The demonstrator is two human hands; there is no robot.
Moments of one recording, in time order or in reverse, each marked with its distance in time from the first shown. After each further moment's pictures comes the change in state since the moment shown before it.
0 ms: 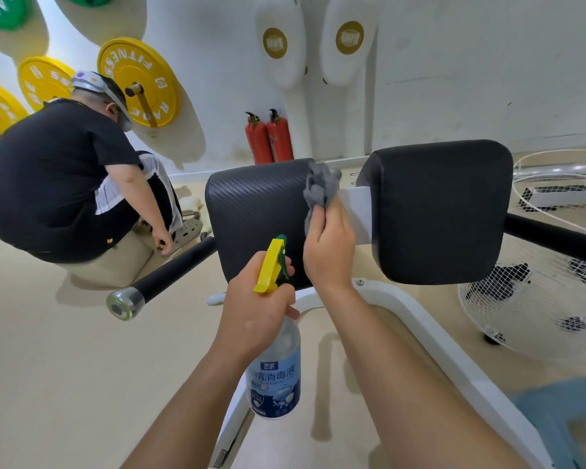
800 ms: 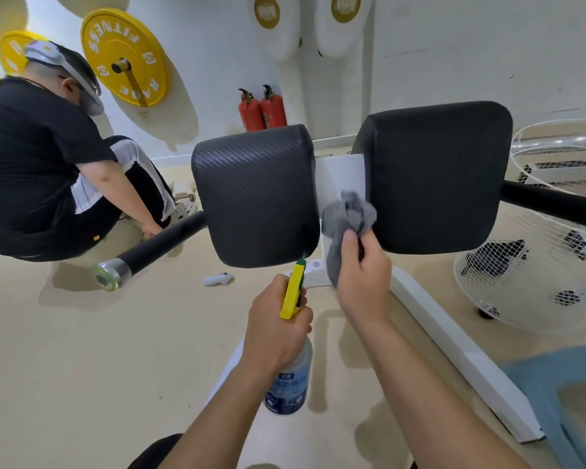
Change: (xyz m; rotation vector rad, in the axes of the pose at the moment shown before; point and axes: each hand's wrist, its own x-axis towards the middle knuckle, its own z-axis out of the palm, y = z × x) left_hand -0.029 -0.070 0.054 0.099 -0.034 0.004; right_hand -0.070 0.018 -0.069 0.193 -0.020 0.283
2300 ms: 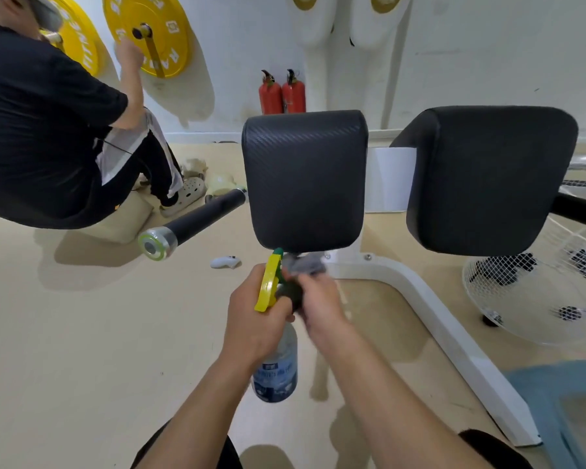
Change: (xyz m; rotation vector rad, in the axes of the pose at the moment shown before) left_hand -0.009 -0.044 -0.065 -0.167 0.128 -0.028; right_hand -0.056 0.008 0.097 0.404 -0.255 0.825
